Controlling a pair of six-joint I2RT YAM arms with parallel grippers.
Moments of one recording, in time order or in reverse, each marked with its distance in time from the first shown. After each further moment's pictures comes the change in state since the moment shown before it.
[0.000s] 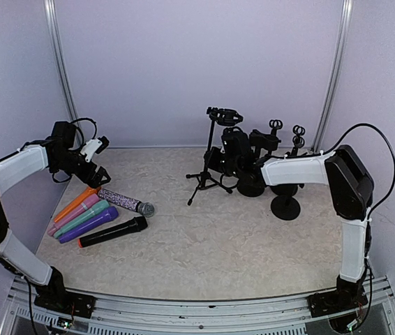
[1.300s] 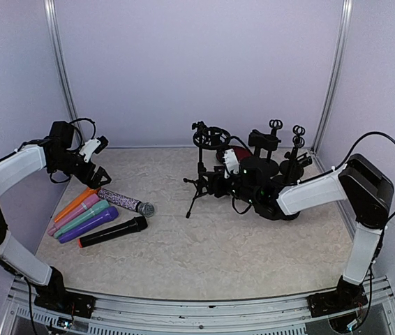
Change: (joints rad) left arm 0.008 -0.020 0.002 -0.041 0.063 -0.010; right arm 0.072 -0.191 -0.466 0.477 -0.114 -0.576
